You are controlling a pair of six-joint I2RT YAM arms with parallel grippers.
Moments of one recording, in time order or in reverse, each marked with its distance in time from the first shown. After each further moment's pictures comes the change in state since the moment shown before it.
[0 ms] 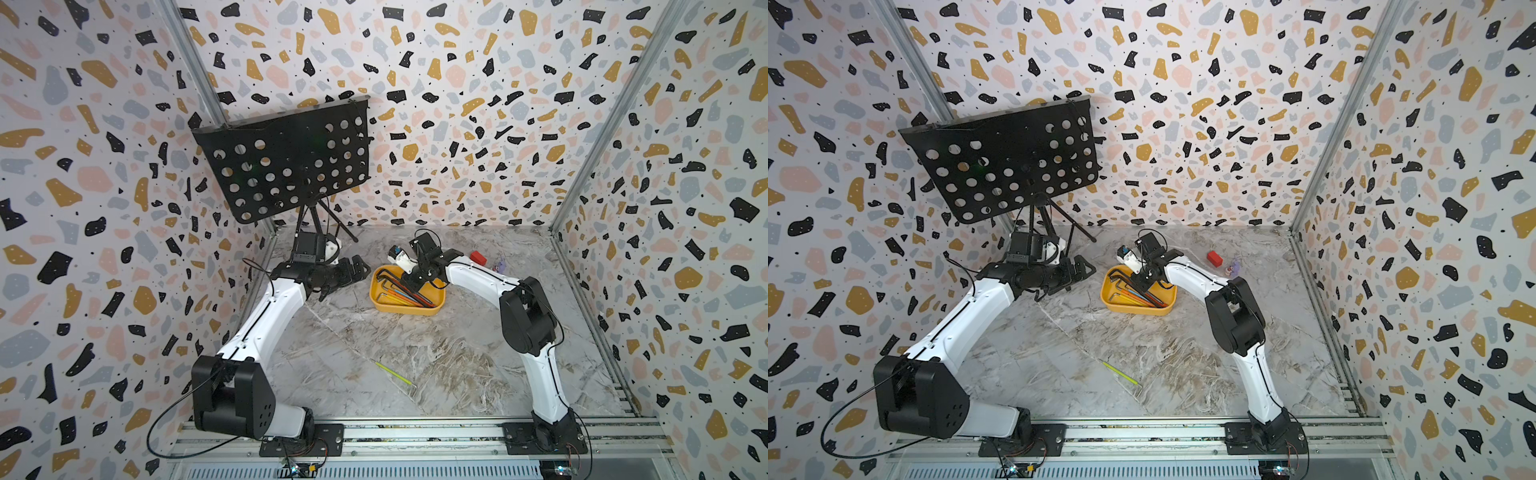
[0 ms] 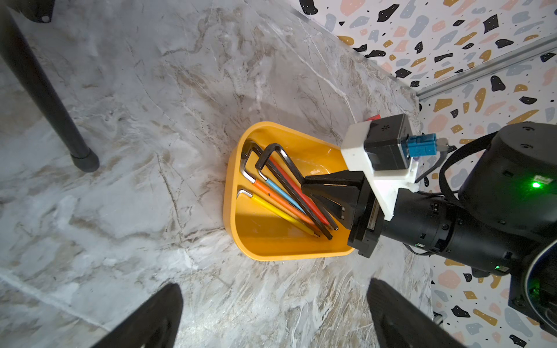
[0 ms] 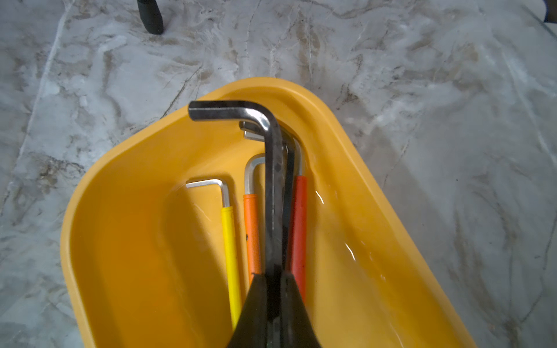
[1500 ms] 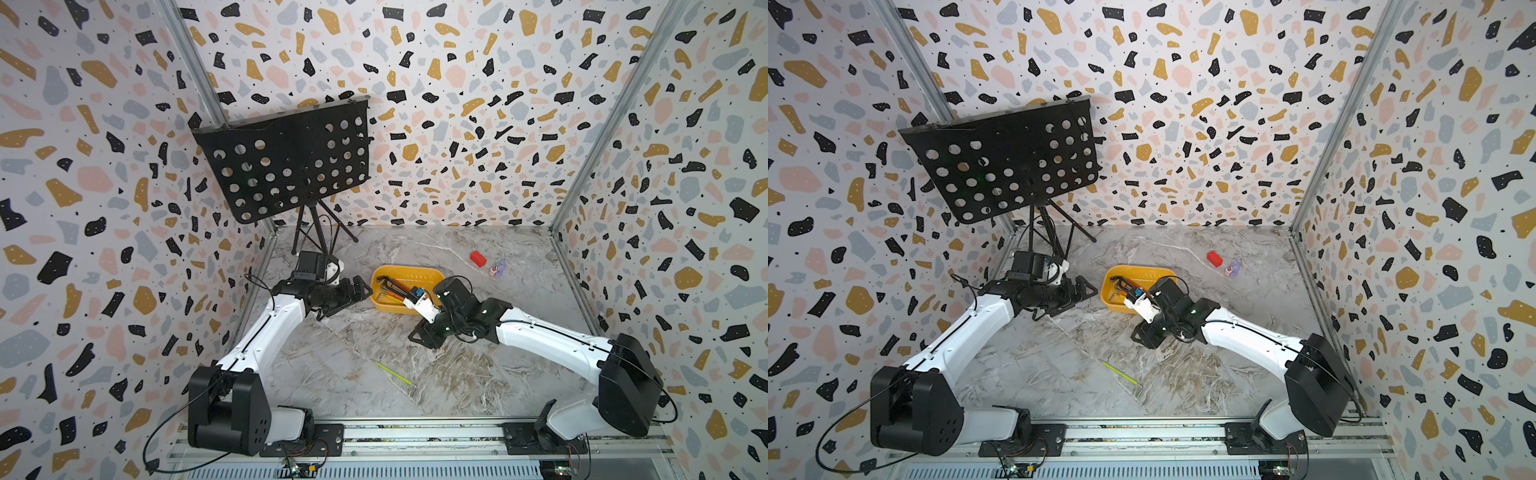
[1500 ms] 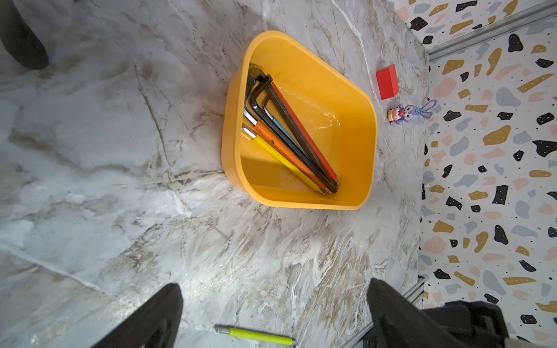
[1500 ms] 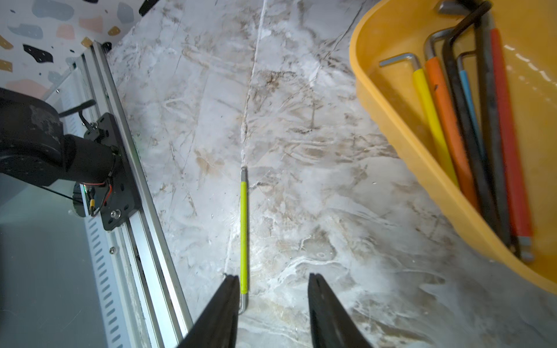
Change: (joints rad) left arm 0.001 -0.066 -0.191 0.000 0.098 -0.009; right arm 0.231 -0.705 -0.745 0.099 -0.103 0.335
